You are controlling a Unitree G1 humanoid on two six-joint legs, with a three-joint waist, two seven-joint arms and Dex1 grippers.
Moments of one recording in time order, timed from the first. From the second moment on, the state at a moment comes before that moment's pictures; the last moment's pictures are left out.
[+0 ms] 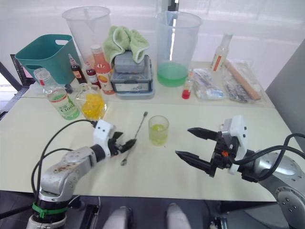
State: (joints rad) left arm -0.23 0.35 -0.05 -0.41 -0.34 0.90 -0.37; right arm 0.01 -0.85 -0.35 -0.68 1.00 0.68 0.77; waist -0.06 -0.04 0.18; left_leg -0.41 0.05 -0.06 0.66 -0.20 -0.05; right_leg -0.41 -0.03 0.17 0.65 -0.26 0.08
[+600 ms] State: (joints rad) left arm -0.21 0.32 -0.18 -0.50 -0.18 1.04 -0.16; right arm -0.02 -0.86 -0.32 -0.68 1.00 0.69 0.78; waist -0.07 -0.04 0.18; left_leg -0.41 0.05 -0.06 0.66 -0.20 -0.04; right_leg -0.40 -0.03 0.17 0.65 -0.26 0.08
